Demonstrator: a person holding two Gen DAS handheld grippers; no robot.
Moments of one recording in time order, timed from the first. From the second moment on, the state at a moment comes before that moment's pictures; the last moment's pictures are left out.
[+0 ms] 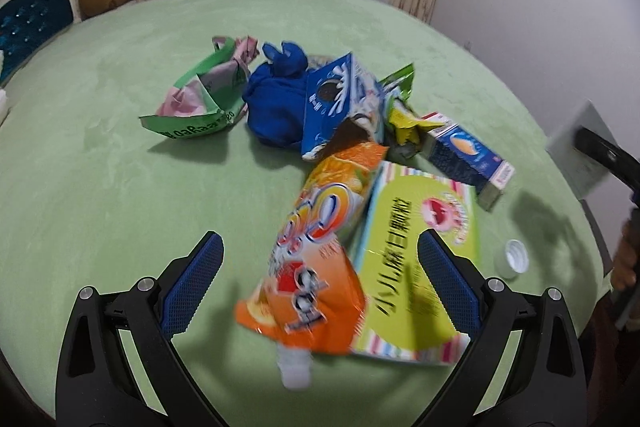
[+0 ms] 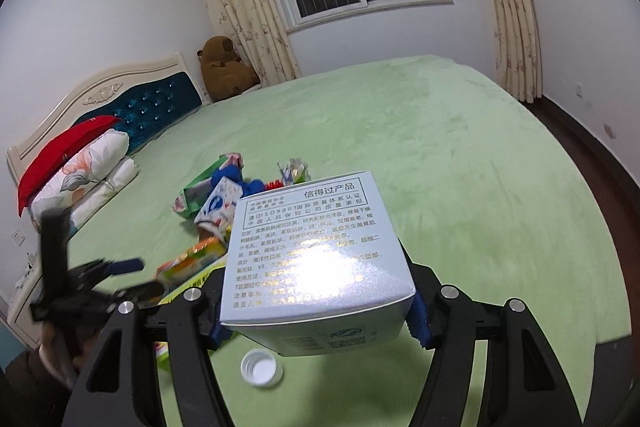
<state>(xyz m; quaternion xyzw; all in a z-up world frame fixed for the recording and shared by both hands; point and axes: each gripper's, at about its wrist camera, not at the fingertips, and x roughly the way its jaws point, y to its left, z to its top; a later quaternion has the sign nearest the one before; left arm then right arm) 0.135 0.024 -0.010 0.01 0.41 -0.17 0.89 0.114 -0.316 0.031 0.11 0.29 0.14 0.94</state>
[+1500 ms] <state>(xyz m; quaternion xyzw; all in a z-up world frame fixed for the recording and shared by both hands) 0.148 0.055 -0.006 0.02 0.44 -0.12 0.89 0.090 -0.304 0.022 0.12 0.31 0.15 0.93</state>
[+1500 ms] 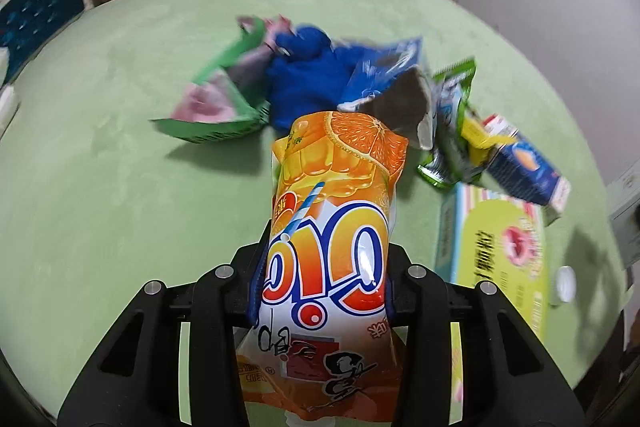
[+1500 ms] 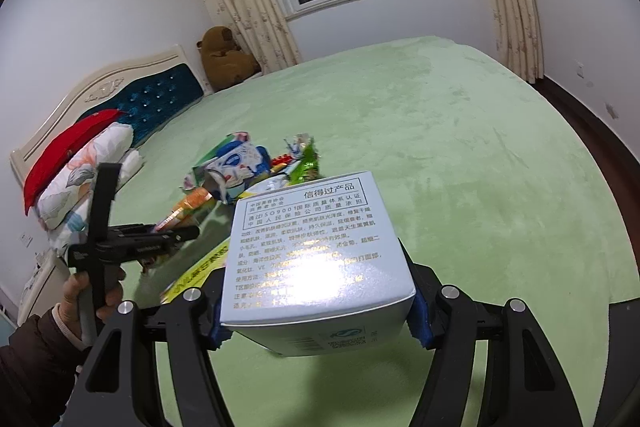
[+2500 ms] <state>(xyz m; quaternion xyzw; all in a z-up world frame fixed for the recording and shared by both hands) -0.067 -0.016 0.023 0.05 0.37 -0.15 0.91 -0.061 -0.267 0.005 0.06 0.35 0.21 0.91</state>
